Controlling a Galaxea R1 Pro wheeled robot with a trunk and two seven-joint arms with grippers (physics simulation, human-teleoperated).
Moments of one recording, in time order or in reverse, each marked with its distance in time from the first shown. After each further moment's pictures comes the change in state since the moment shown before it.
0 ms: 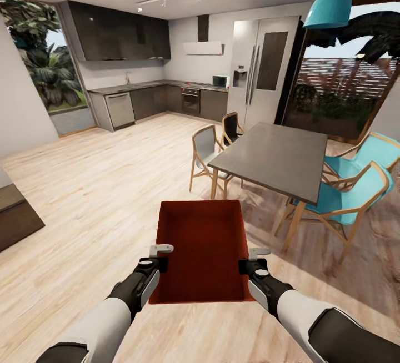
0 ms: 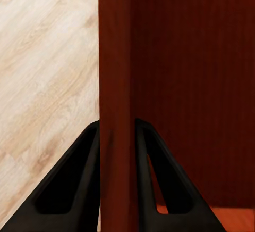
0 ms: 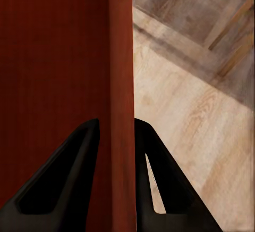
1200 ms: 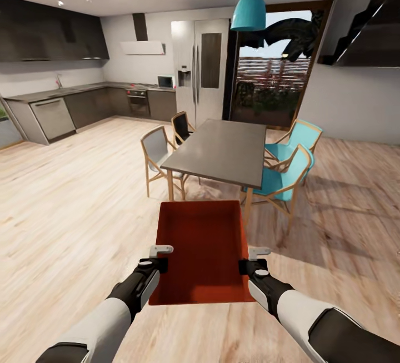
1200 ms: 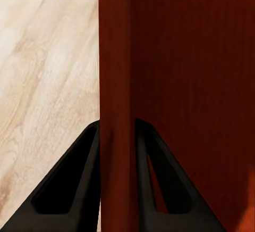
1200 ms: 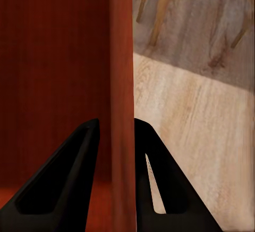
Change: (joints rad) left arm 0.000 0.001 0.002 0.007 0.003 0.000 -0.001; right arm 0.000 0.000 0.003 0.001 0.000 0.007 0.001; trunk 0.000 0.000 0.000
